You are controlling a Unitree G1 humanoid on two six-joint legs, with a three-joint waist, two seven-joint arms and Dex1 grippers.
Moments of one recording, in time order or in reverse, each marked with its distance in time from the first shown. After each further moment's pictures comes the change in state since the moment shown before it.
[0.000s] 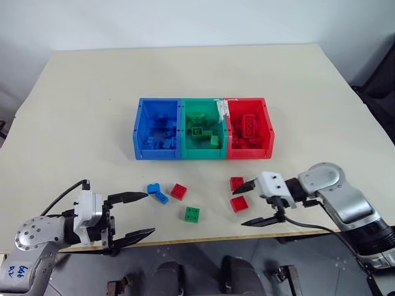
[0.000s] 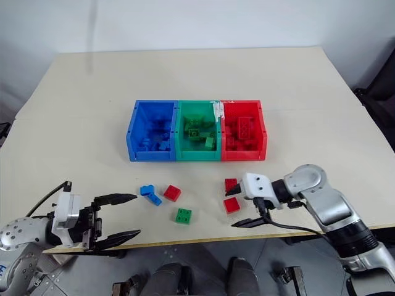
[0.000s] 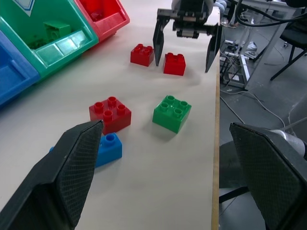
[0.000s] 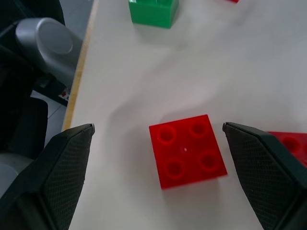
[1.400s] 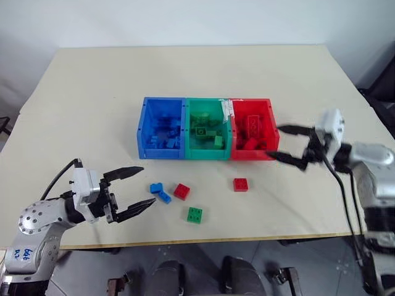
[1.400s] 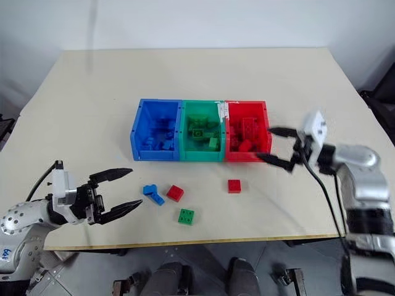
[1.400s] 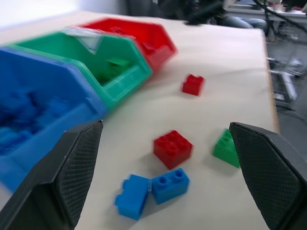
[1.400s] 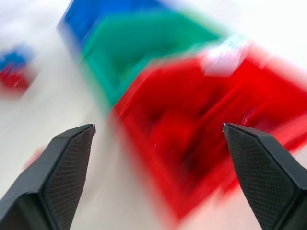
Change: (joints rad) left arm -0.204 -0.038 -0.038 0.090 0.008 -0.002 0.080; right arm 0.038 -0.001 -0.477 0.283 0.226 -0.092 -0.094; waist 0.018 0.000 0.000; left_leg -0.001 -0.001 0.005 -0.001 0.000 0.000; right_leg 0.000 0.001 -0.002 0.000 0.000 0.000
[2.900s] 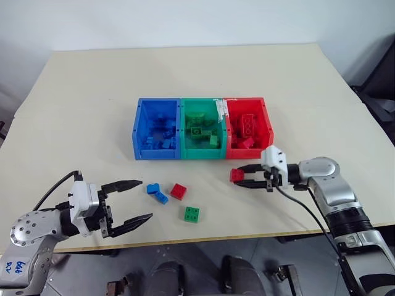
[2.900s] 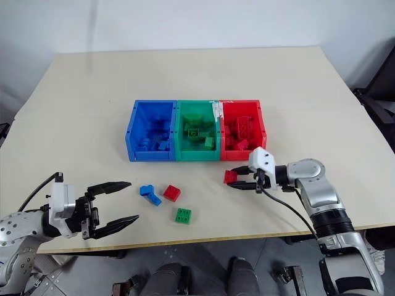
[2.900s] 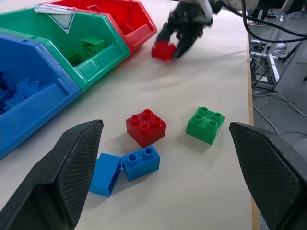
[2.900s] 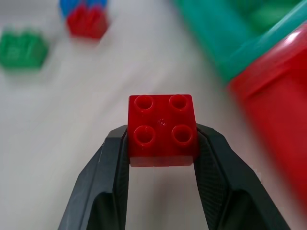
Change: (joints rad) left arm 0.153 0.017 0.077 -0.093 0.008 0.006 0.001; right arm -0.180 0.172 0.258 0.119 -0.124 -0.023 0.002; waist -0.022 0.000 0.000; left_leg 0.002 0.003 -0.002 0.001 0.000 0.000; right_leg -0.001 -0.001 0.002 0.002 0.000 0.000
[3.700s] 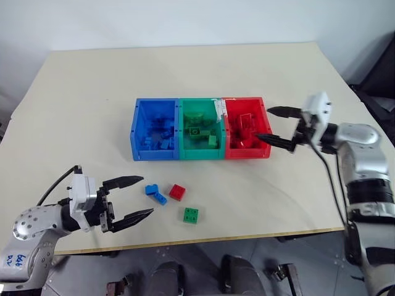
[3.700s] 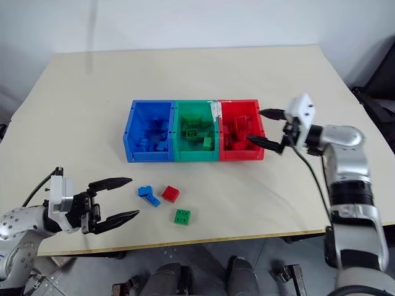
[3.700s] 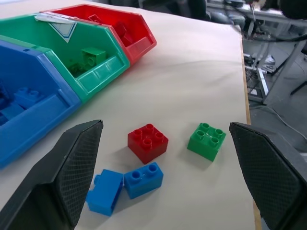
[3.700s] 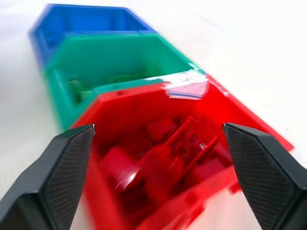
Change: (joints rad) left arm -0.096 0.018 -0.020 0.053 -0.041 0.070 -0.014; right arm -0.080 -0.108 -0.219 0.100 0.076 -0.092 0.031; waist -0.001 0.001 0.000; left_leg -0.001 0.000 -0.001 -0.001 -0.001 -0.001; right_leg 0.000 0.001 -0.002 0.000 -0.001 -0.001
